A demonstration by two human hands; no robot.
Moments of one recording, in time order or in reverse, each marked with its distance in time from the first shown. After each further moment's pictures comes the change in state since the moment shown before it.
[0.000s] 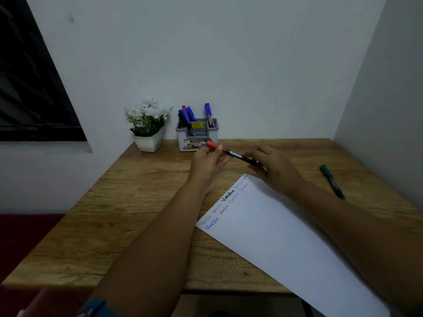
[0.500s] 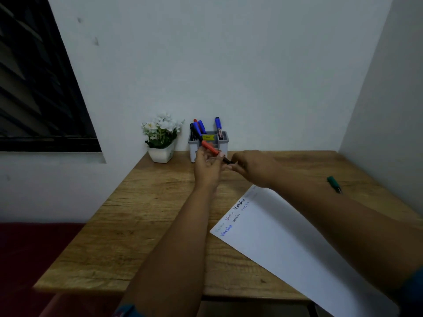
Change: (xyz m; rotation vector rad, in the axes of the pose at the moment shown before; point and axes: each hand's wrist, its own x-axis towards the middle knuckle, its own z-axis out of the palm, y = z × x) left_hand 0.005 0.017 -0.017 0.125 0.104 0.252; right_hand 0.071 -0.051 0.007 -0.158 -0.311 0.156
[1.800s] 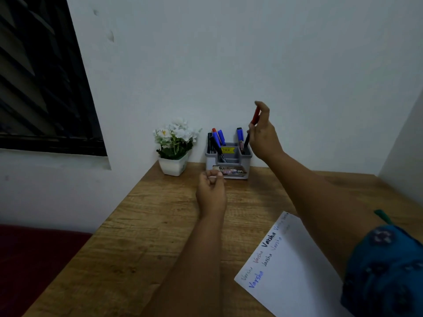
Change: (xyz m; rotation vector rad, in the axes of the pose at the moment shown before) left_hand 0.045 -0.040 -0.036 0.159 0.307 -0.023; right_hand 0.159 0.045 0.039 0.502 0.549 0.182
